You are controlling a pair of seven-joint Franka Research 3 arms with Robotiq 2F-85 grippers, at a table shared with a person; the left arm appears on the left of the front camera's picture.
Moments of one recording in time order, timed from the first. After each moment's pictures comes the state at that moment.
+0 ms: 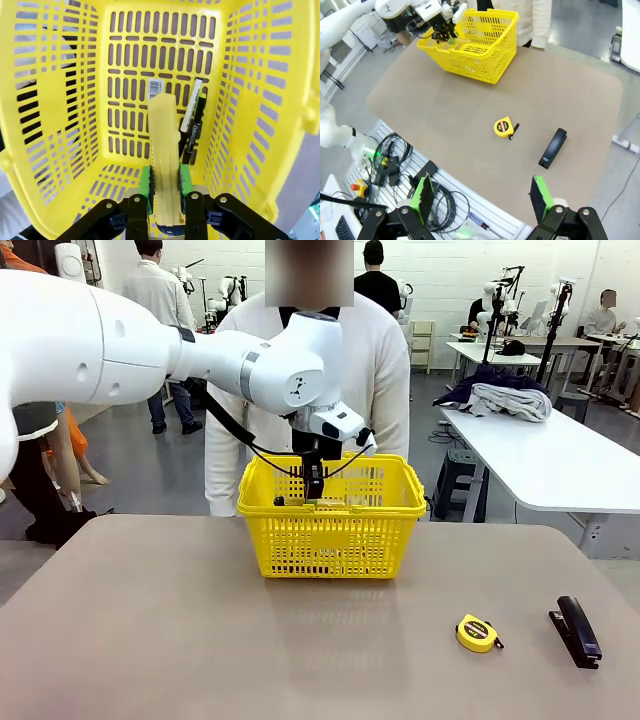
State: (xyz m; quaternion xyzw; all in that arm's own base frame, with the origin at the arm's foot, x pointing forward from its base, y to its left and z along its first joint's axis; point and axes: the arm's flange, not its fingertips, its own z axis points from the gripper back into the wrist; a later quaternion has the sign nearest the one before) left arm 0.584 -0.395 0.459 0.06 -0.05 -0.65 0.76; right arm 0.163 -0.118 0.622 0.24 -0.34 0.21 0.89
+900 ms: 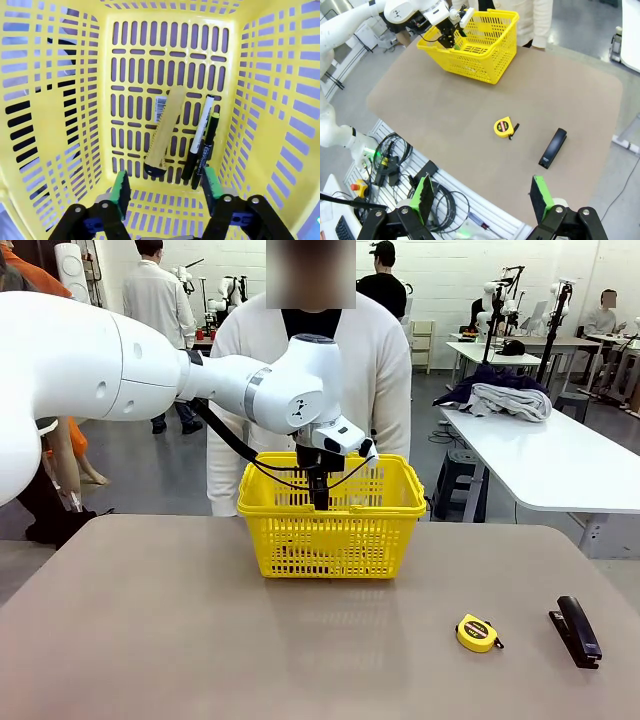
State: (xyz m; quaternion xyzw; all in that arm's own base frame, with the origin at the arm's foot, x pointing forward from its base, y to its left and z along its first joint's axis) left arm 0.597 -0.400 0.433 0.05 -0.07 -0.65 0.75; right arm 0.163 -0.118 0.622 0.24 -0.34 0.21 0.89
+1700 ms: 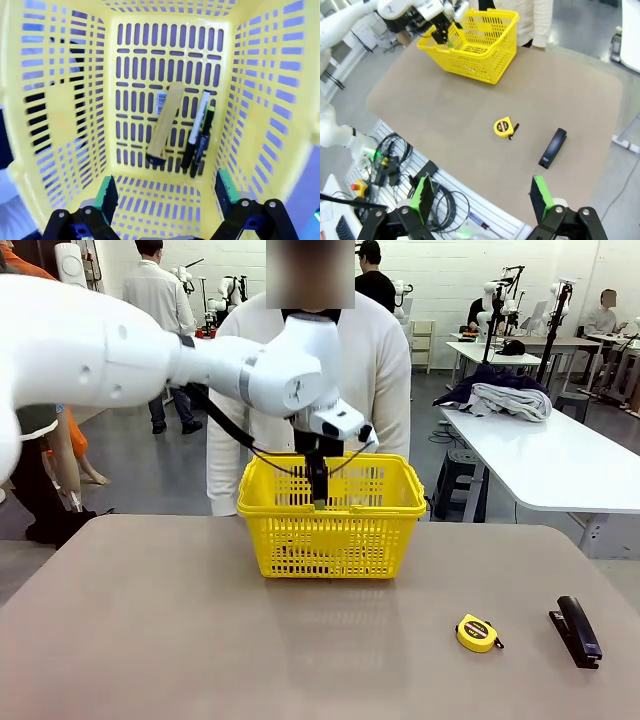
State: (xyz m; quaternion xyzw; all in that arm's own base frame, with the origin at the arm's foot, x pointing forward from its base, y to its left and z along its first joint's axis) left arm 0.584 -0.394 0.477 0.05 -0.08 -0.65 0.75; right arm 0.164 -0.118 0.622 0.24 -0.34 0.21 0.89
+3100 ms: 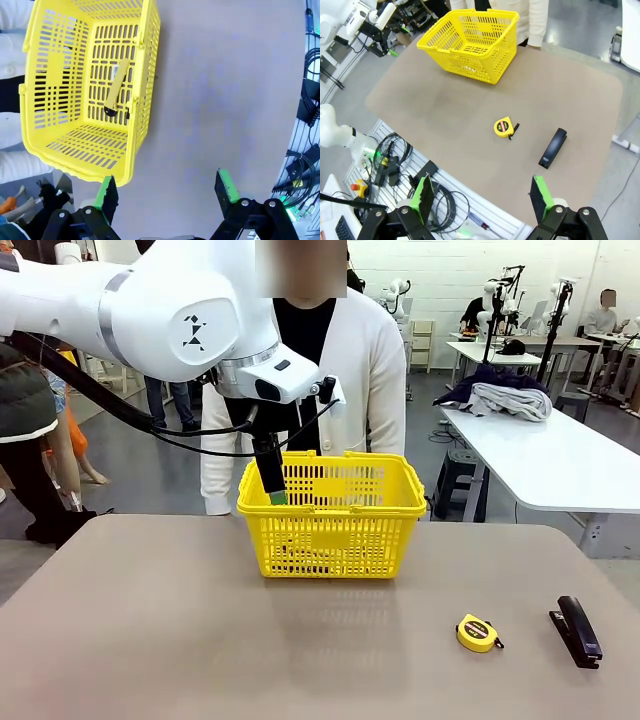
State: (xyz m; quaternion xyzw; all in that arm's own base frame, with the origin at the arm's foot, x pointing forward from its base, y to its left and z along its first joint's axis) left arm 0.407 -0.324 0.571 0.04 -0.15 -0.63 0.76; right arm 0.164 -0.118 0.622 0.24 -0.34 0.21 0.89
